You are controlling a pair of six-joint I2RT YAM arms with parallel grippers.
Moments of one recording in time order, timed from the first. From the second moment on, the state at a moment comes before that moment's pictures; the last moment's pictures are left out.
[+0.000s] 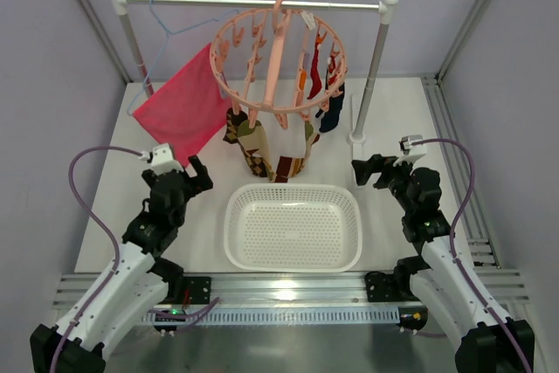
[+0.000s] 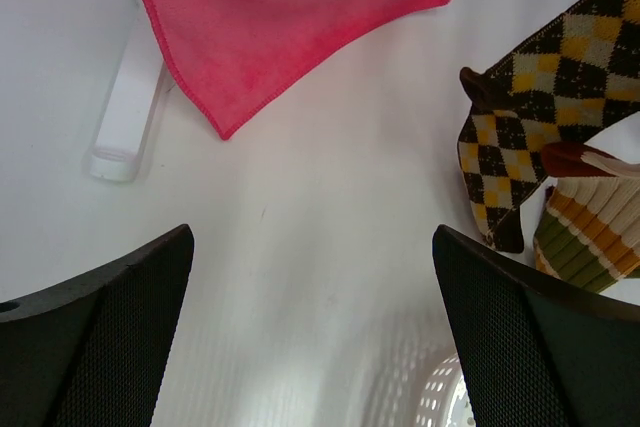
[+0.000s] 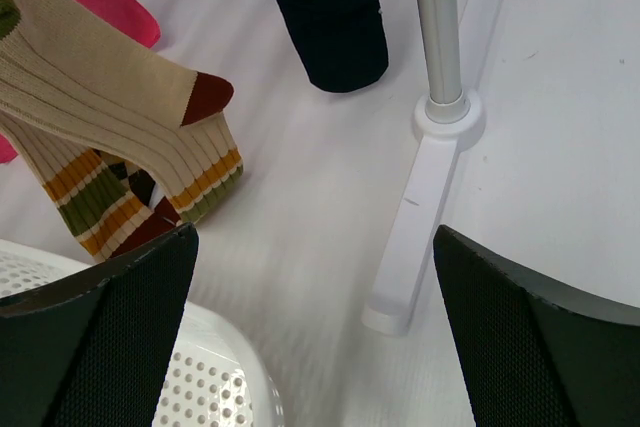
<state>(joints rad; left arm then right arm) -0.42 0.64 0.48 -0.21 -0.50 -0.43 0.15 0.69 0.34 0.20 -0.18 0.27</state>
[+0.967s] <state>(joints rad) -0.44 0.99 0.42 0.31 -0.07 -0.44 0.17 0.70 0.33 0.23 -0.18 0.26</state>
